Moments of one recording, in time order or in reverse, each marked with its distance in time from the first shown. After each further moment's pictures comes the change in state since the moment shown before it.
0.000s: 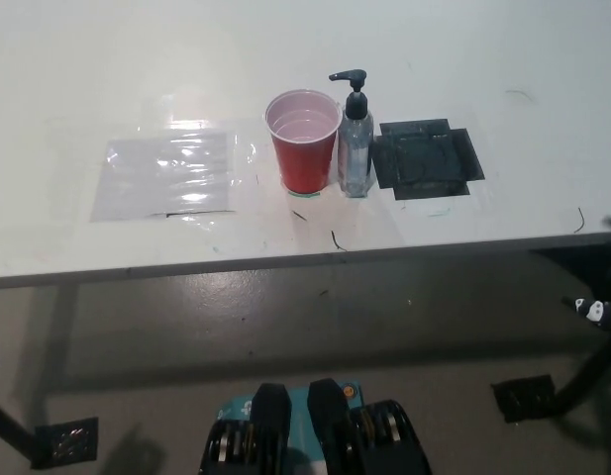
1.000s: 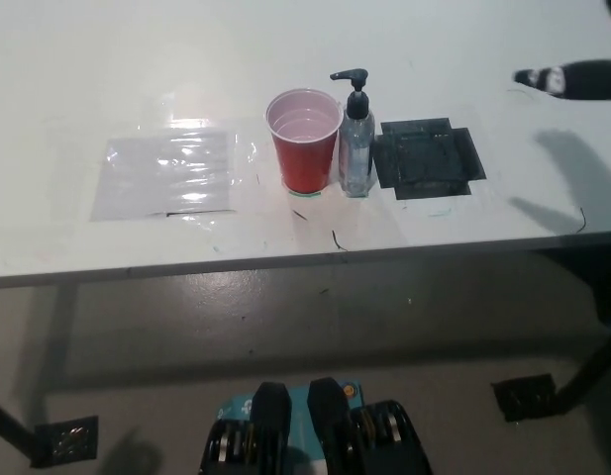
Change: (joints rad) left_arm 0.004 -0.045 0.078 -0.017 0.107 0.002 -0.119; right_arm -0.620 -0.123 0.221 -0.071 -0.090 0.211 0.240
